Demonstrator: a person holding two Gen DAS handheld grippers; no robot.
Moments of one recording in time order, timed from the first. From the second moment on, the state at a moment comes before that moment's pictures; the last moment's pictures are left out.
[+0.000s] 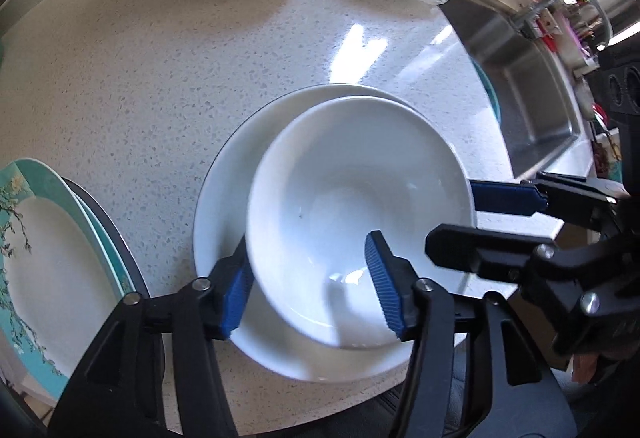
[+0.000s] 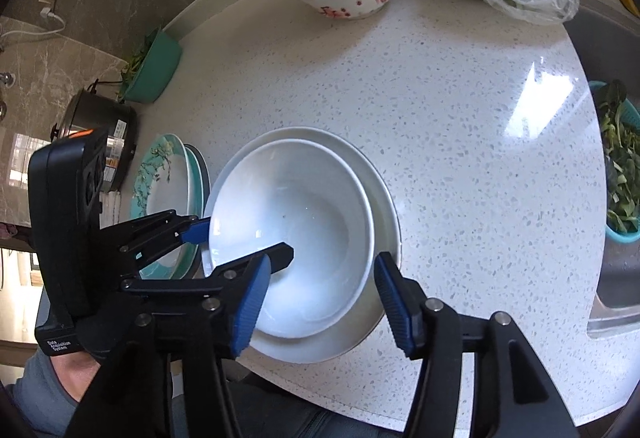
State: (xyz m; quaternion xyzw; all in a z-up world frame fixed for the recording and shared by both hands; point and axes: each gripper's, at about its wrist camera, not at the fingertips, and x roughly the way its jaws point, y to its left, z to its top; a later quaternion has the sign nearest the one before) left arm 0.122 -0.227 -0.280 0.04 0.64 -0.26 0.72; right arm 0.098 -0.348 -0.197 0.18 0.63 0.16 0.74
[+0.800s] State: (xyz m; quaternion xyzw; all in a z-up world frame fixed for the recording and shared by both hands) left arm 0.310 -0.191 -0.150 0.04 0.54 -0.28 0.79; right arm 0.200 -0.439 -0.132 0.32 0.45 0.09 0.83
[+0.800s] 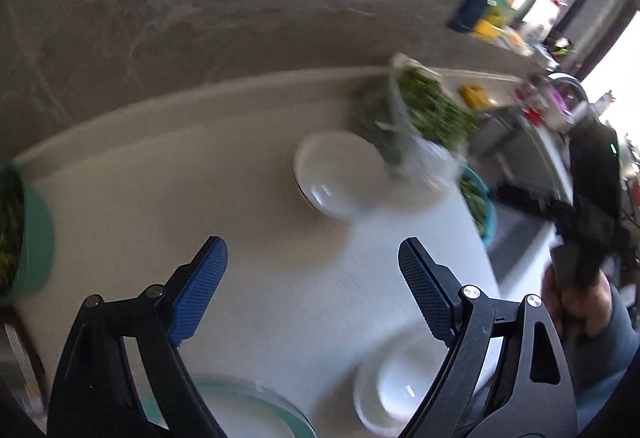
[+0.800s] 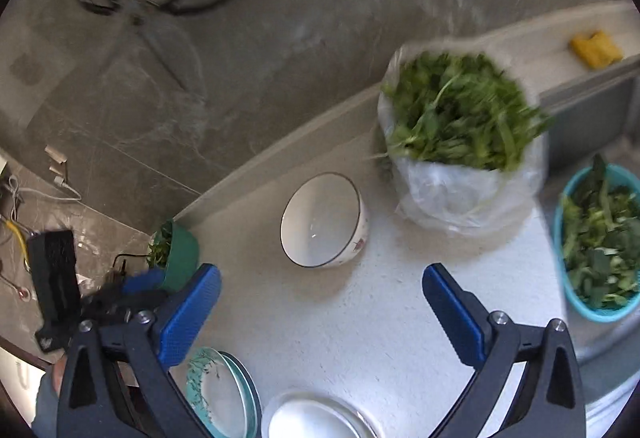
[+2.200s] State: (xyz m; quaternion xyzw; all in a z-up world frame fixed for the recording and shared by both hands) left arm 0.413 -0.240 -0.311 0.03 0.64 -0.26 0.73; right arm 0.302 -0.412 -0.250 0.34 0.56 0.07 0.75
